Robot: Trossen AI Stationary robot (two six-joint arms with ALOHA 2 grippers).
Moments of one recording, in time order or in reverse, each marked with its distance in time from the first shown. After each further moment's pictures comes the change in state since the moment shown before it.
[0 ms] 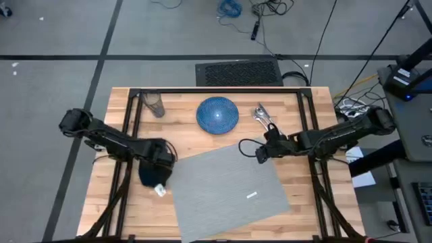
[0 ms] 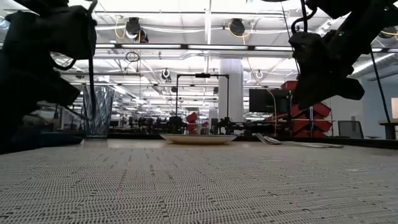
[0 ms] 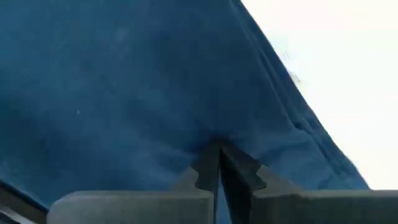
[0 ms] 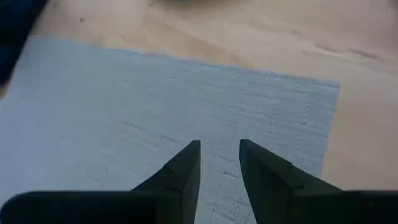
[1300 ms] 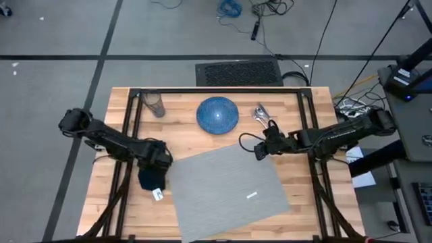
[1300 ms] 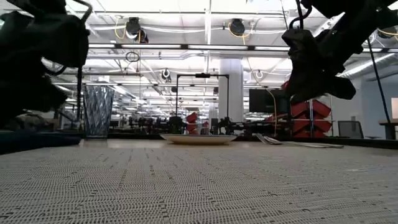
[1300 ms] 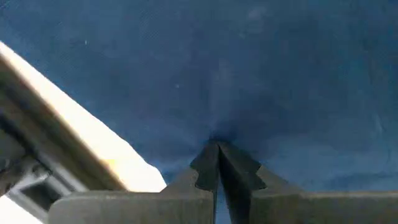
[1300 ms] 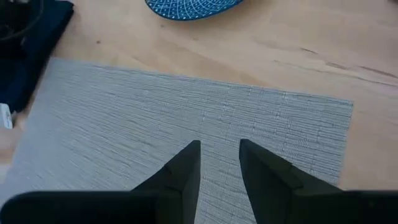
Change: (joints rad) left arm 0.020 0.040 -0.010 -0.047 -0.135 -0.175; right arm -0.043 -0.005 0.000 0.069 0.008 -0.018
